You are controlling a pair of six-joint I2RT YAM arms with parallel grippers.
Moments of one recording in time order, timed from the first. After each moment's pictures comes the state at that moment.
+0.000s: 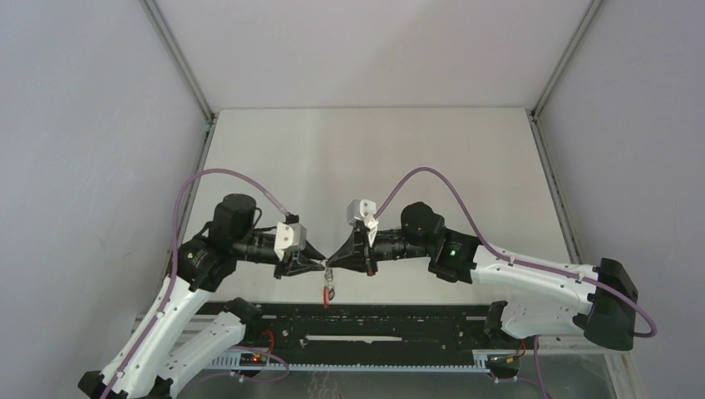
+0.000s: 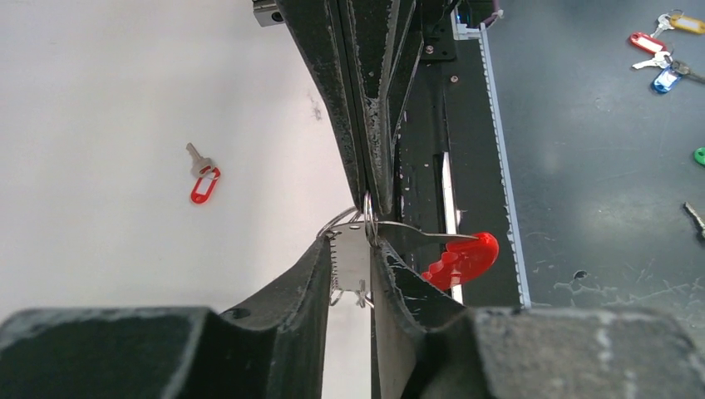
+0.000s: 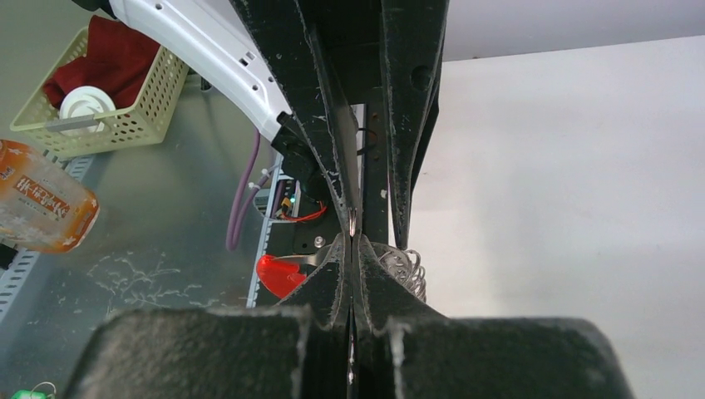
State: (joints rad) left arm -0.49 0.70 0.89 -0.81 0.97 0.55; right arm 1.12 1.18 0.86 0.22 -0.50 0.10
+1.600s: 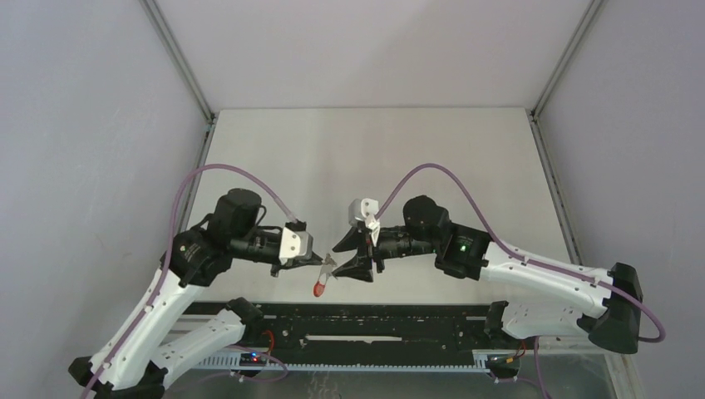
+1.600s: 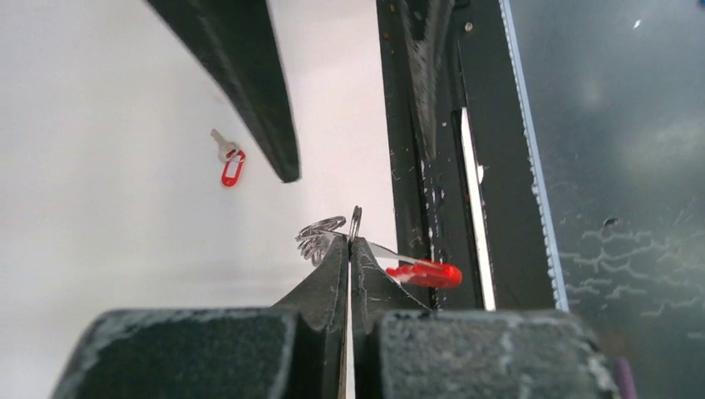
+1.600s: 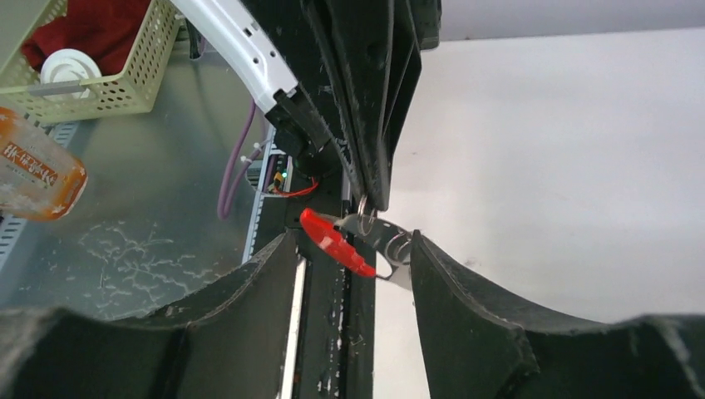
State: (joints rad) left arm -0.58 0.76 1.03 -0.97 0.83 0.68; right arm 1.11 1.15 0.94 0.03 -0.49 0.02
